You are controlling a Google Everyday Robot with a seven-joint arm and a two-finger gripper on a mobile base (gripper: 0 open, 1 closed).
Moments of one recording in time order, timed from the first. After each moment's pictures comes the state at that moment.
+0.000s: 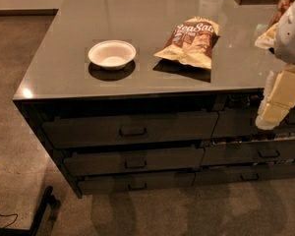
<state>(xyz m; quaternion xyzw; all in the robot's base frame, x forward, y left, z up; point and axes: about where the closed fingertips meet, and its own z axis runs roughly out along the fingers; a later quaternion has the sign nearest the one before) 0.438 -0.217 0.976 -0.60 0.78 -0.03 0.16</state>
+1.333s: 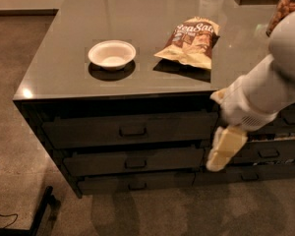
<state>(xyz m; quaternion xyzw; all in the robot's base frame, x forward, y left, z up) 0.440 -0.164 0.841 -0.62 0.76 0.04 0.18</state>
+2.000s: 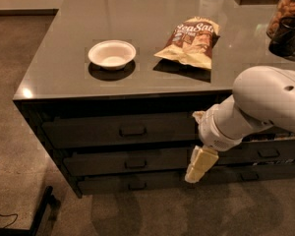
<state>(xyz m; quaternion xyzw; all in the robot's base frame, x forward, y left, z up) 0.454 -0.129 0.756 -0.61 0.76 0.06 0.21</state>
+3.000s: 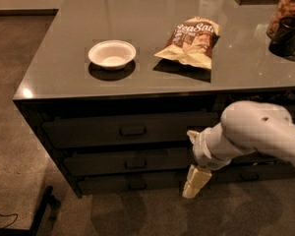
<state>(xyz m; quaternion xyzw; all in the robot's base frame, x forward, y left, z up) 0.449 -0.128 0.681 -0.63 0.75 0.07 0.20</state>
